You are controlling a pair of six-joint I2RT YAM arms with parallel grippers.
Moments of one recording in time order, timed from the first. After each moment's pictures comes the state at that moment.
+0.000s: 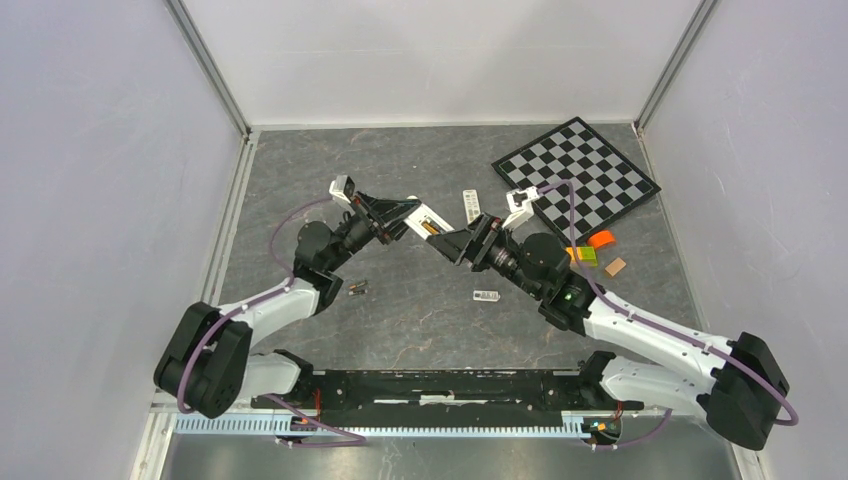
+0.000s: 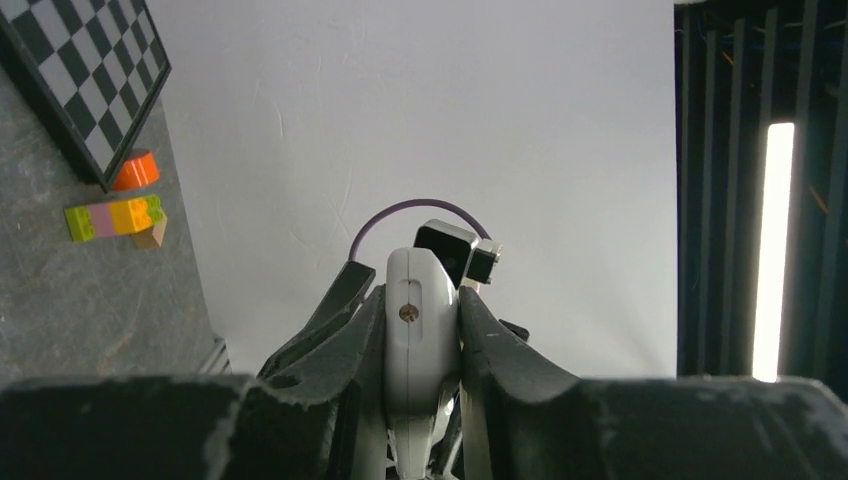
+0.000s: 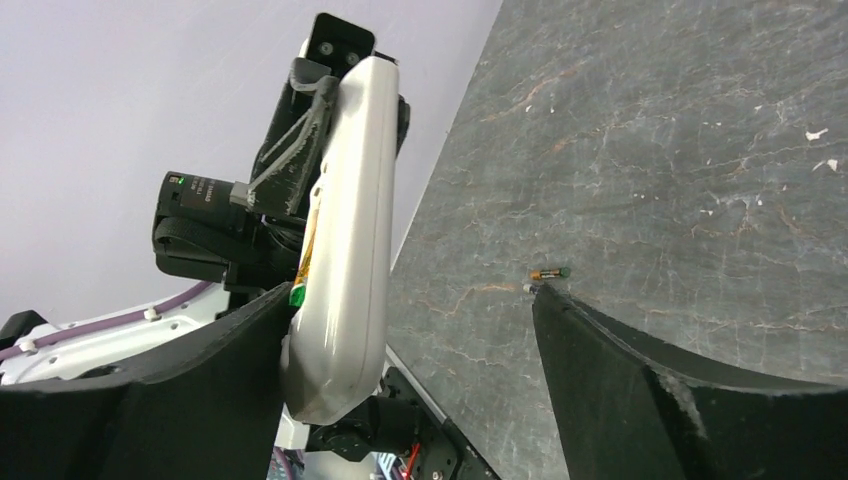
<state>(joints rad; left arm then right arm) -0.46 1.28 0.47 1.05 0.42 -1.71 0.86 1.04 0.63 0.36 0.06 0.96</state>
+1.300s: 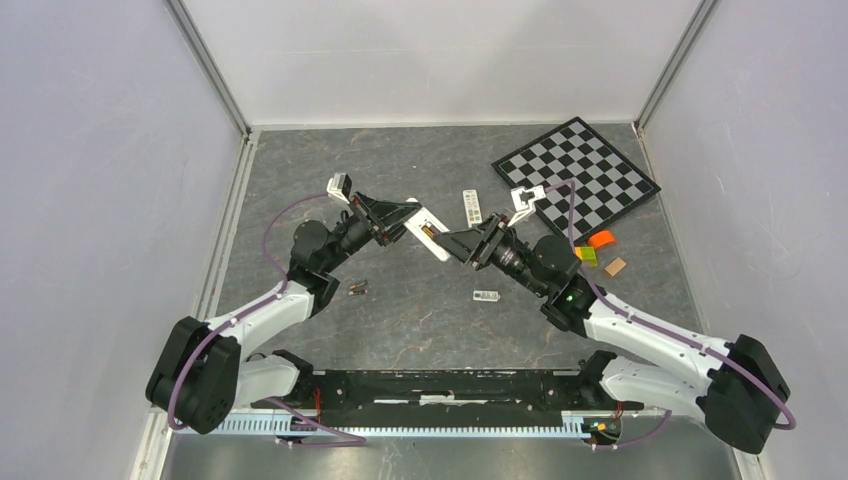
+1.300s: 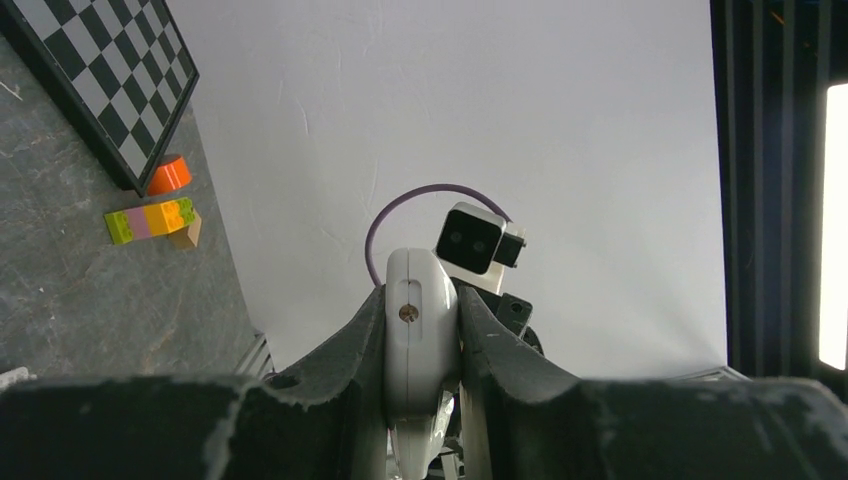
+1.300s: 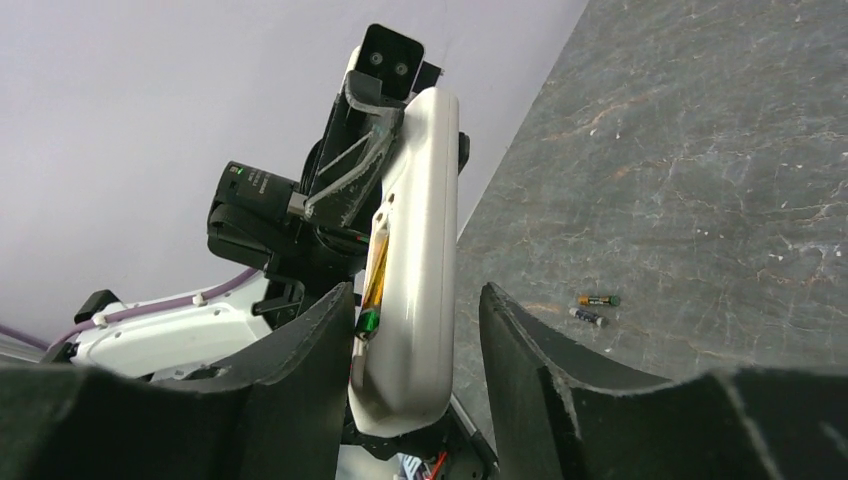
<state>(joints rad) -0.47 1.19 0.49 0.93 0.43 -1.59 0.82 1.02 0.56 0.56 -0.06 0.95</state>
